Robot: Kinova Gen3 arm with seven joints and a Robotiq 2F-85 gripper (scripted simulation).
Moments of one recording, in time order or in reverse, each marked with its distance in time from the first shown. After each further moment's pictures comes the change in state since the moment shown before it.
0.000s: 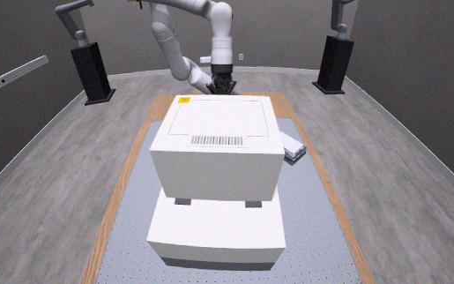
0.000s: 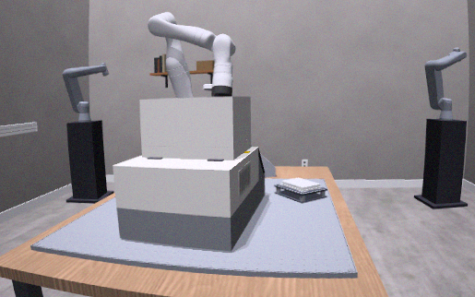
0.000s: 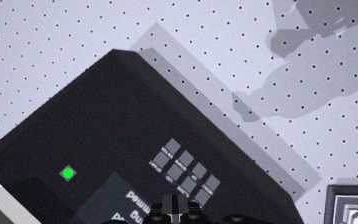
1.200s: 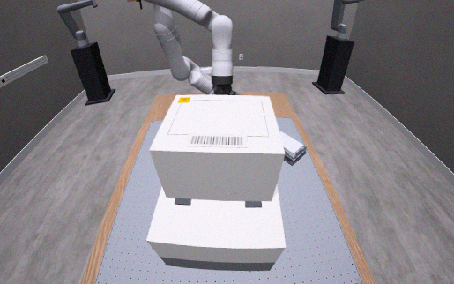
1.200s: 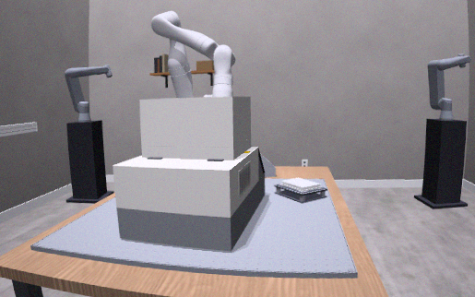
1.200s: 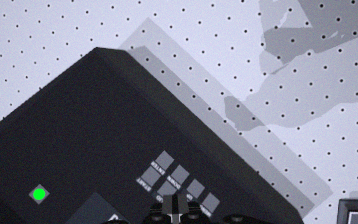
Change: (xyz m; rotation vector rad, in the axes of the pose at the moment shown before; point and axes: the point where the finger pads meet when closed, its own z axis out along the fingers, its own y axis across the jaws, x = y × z) arm 0.008 0.008 0.041 0.000 0.000 0.000
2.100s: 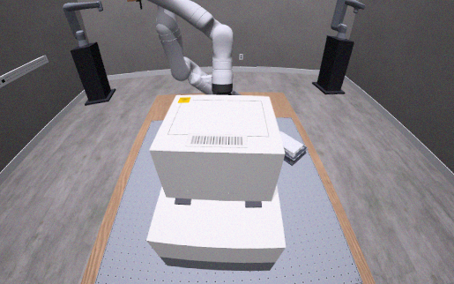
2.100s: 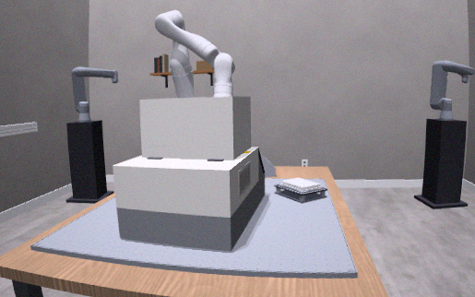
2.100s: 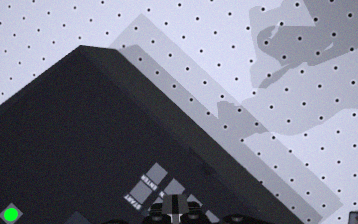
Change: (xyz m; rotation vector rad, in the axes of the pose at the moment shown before) arm 0.006 0.006 0.030 0.000 0.000 0.000
